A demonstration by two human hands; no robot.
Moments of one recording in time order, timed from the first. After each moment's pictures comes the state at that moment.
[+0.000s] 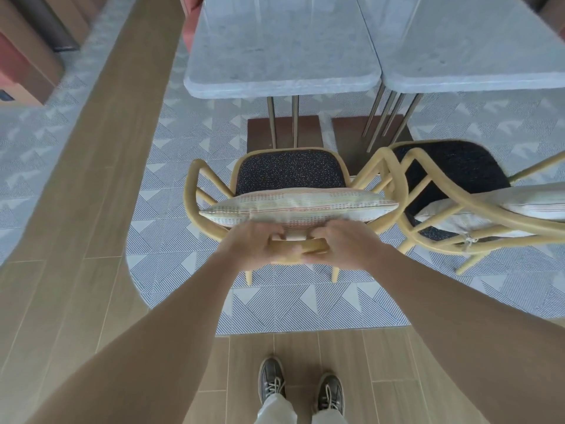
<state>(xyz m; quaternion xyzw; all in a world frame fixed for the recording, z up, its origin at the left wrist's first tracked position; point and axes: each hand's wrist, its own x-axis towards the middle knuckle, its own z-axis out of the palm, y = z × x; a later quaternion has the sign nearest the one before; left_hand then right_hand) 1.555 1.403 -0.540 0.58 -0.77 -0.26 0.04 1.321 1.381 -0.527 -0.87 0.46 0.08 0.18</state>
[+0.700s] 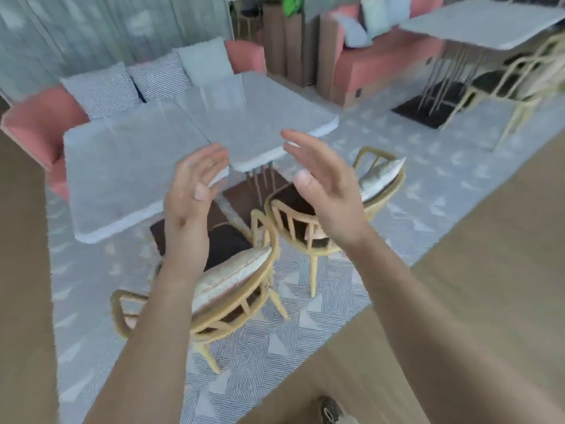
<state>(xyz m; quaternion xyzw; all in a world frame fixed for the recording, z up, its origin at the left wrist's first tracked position) 1.411 1.438 -0.221 0.23 -0.67 -0.47 0.53 1.217 1.511 -0.211 -0.57 0.46 -0.64 0.24</state>
